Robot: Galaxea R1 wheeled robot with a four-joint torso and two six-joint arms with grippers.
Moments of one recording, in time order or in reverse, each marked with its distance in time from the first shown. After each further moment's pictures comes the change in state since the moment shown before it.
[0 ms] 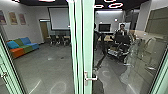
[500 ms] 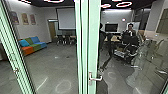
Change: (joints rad) left arm -0.001 0.011 -0.019 0.001 0.001 0.000; right arm 0.002 0.005 -0.011 0.000 0.000 0.000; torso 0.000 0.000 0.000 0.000
